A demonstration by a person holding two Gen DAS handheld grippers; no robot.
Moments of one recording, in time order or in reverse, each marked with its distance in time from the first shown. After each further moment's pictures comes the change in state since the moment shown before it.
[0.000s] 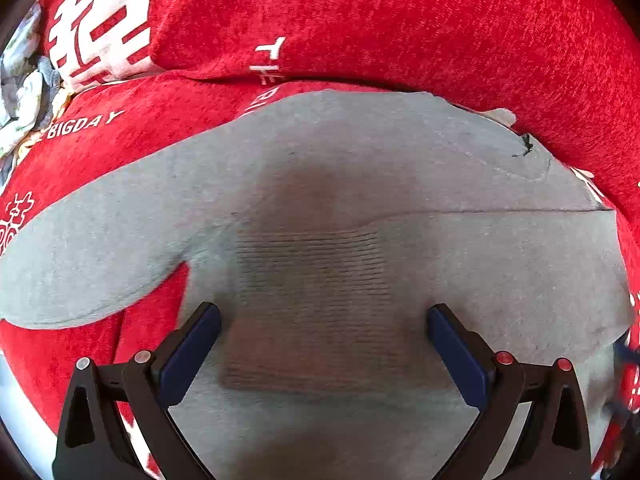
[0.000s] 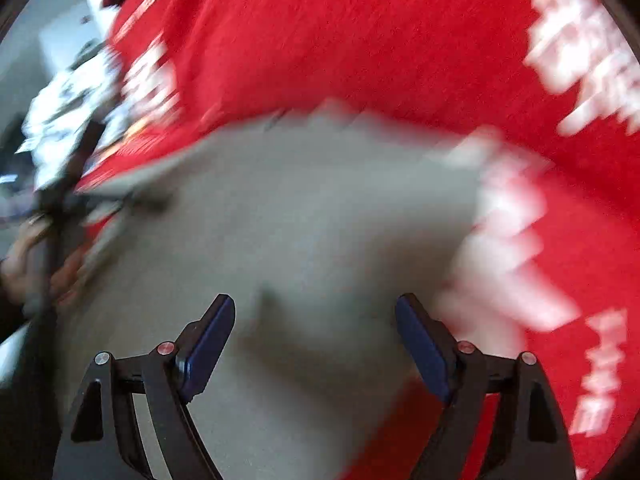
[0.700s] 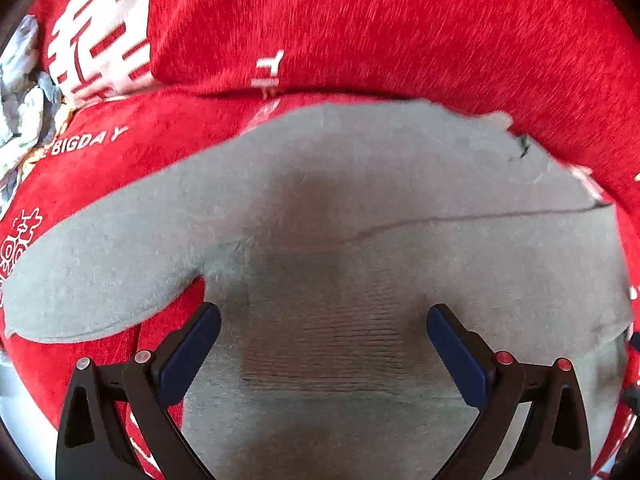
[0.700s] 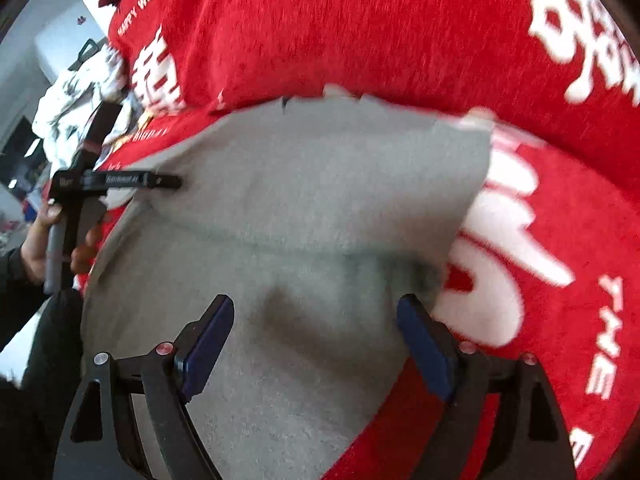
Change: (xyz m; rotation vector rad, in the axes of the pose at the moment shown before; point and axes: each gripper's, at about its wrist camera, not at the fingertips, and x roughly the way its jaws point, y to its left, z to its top) left arm -0.011 -0.002 -0.002 0.036 -0.043 -0.014; right arm -0.024 0.004 -0.006 0.018 -0.072 -0.116
